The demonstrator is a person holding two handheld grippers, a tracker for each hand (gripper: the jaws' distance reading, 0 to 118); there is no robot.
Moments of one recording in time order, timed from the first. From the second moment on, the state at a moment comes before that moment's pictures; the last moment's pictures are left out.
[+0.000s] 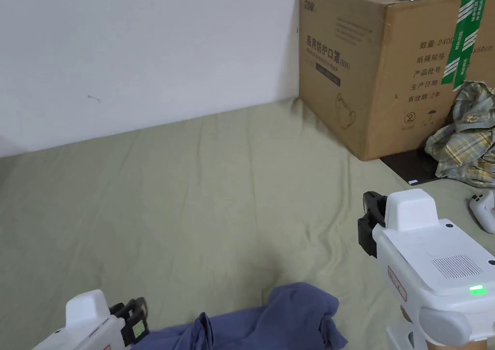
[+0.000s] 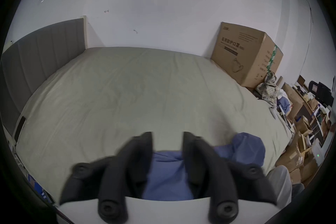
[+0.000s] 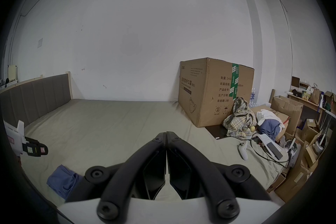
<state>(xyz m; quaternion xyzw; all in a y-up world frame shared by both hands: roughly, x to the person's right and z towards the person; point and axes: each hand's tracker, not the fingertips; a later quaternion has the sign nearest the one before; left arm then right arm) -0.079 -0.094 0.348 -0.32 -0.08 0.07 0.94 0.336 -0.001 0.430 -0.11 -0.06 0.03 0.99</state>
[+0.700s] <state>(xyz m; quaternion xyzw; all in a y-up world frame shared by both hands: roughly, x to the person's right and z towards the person) 0.027 -0.209 0.350 -0.43 -0.12 -0.01 0.90 0.355 -0.010 0.432 -0.13 -0.08 0.03 0.99</state>
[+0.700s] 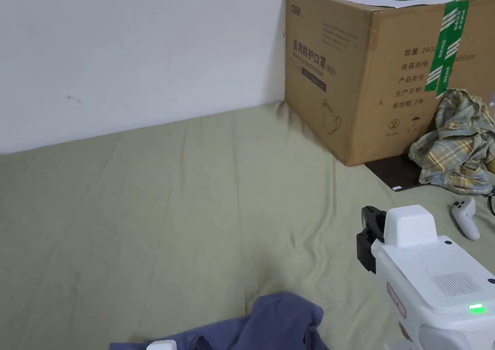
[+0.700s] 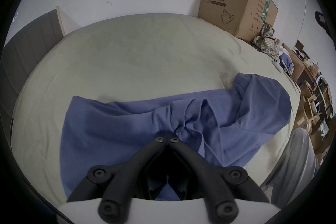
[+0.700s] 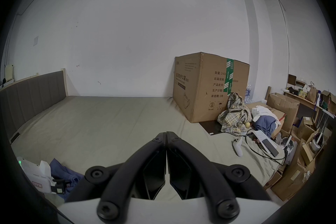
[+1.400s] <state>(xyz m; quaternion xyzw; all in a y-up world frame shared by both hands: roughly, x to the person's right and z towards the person) -0.163 -0.139 0.306 -0.44 -0.21 0.27 0.83 0.342 -0.005 0.428 -0.12 -0.07 0.03 0.99</state>
